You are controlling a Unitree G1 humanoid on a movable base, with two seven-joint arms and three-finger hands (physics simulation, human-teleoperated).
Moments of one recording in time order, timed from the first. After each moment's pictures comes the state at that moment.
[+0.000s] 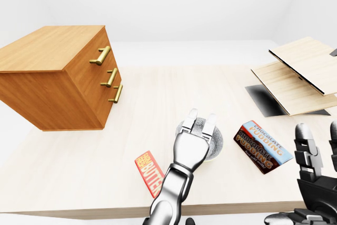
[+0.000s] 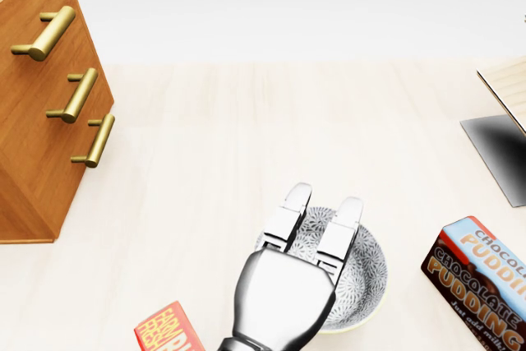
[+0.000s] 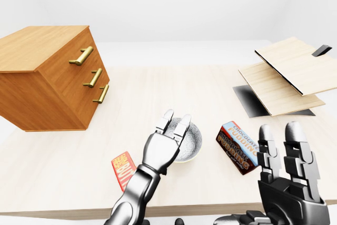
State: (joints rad) left arm 0.05 -0.16 -0.62 -0.12 1.60 0.09 -0.09; right arm 0.60 0.35 -0.58 -0.85 0.50 -0.09 0.70
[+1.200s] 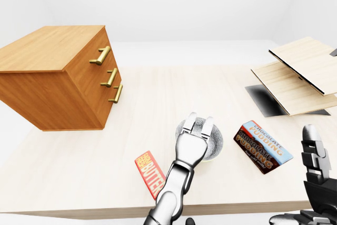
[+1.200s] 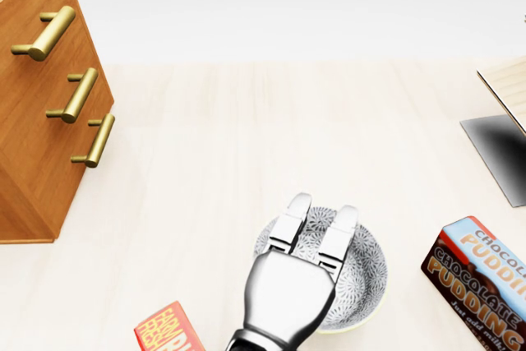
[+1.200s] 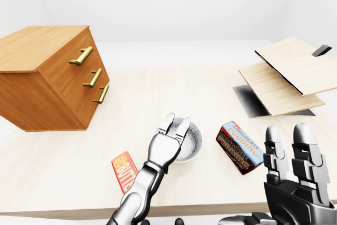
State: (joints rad) left arm -0.03 -0.21 -0.55 0.12 1.60 0.09 0.01; right arm 0.58 0.35 -0.64 -0.86 0.52 -0.08 0.70
